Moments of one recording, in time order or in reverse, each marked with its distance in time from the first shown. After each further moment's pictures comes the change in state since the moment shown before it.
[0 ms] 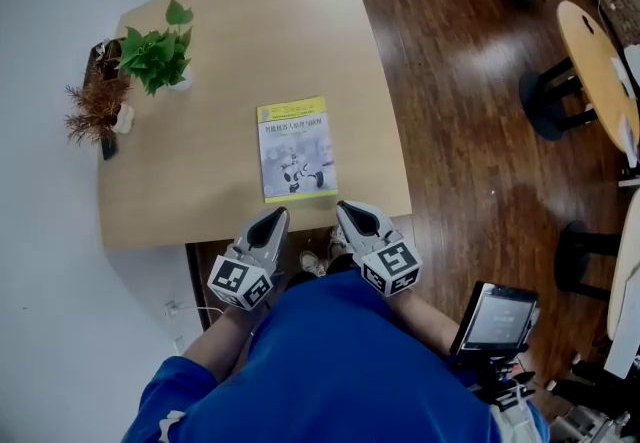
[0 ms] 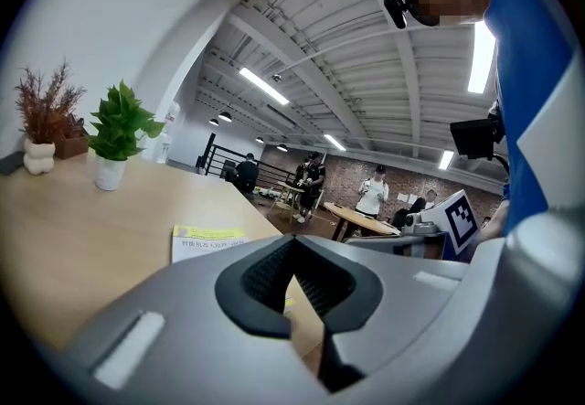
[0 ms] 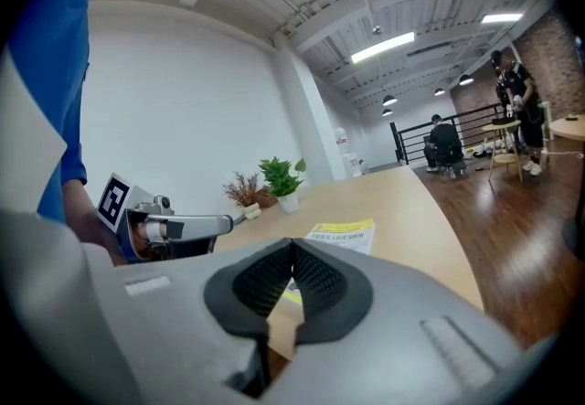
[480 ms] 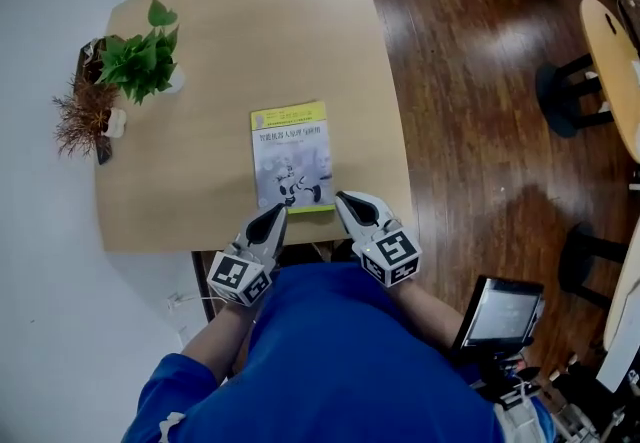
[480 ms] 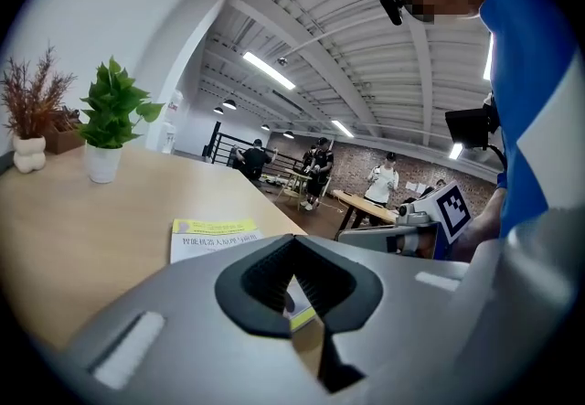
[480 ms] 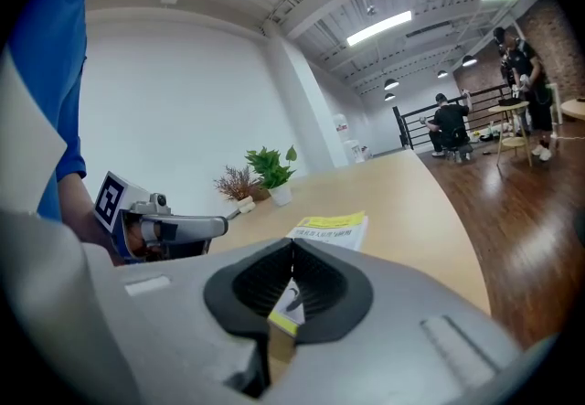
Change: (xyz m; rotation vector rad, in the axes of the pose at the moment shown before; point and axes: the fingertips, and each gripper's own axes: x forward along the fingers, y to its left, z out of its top) left arm 0.059 0.034 -0.011 -0.006 0.091 0.048; right arm 0.049 -0.062 -0.004 0.041 0.073 0.047
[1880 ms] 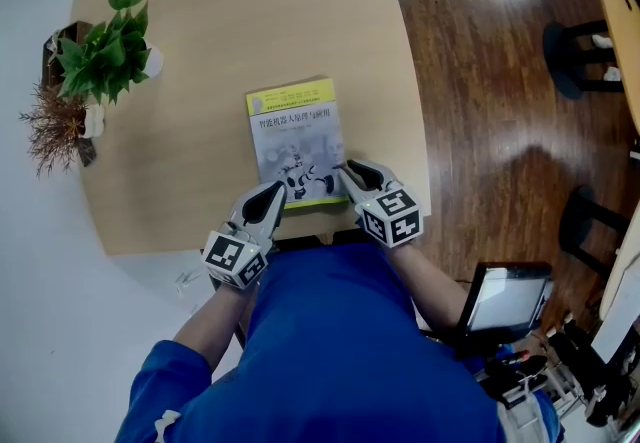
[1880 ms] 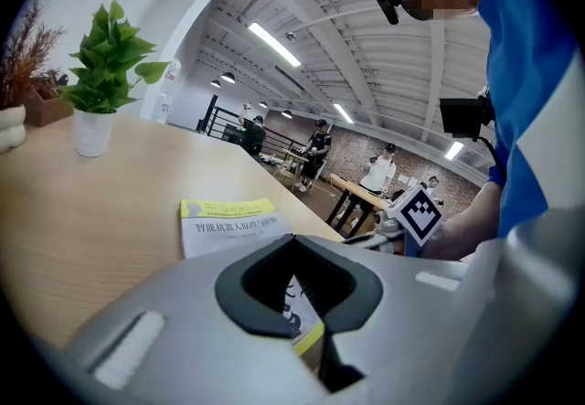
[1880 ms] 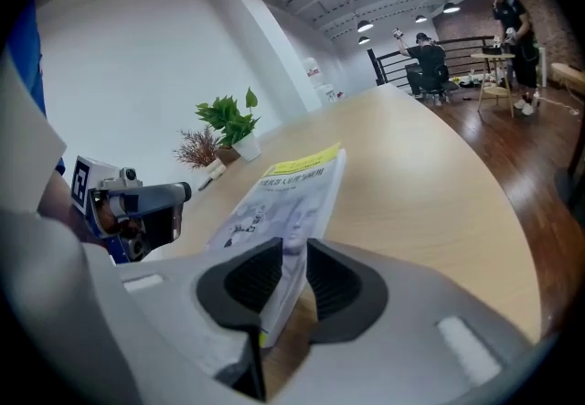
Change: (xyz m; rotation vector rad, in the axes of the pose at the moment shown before) left arm 0.033 0.065 -0.020 -0.062 0.145 -0.070; right arm 0.075 -0.050 -0.072 0.194 0.329 -0.084
